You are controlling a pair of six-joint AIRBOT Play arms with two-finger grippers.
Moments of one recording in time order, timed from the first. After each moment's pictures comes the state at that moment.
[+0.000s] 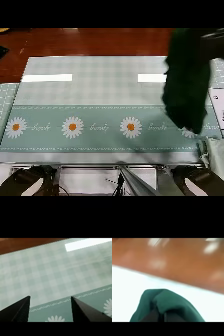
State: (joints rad) left arm -0.33 -0.83 1.70 1.60 -1.49 -1.58; right arm 0.32 -0.86 1.36 -1.45 0.92 1.51
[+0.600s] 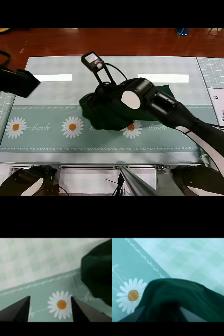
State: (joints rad) left arm -0.33 -0.84 1.40 1.64 -1.48 -1.57; right arm 0.83 -1.40 1.36 -1.37 0.73 1.56
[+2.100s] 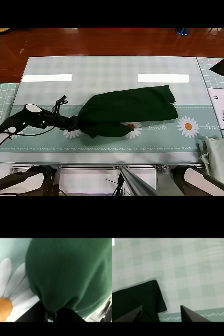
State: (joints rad) left arm 0.00 -1.33 0.54 0.63 -1.06 -1.01; right arm -0.49 -1.19 1.35 -1.14 1.20 1.30
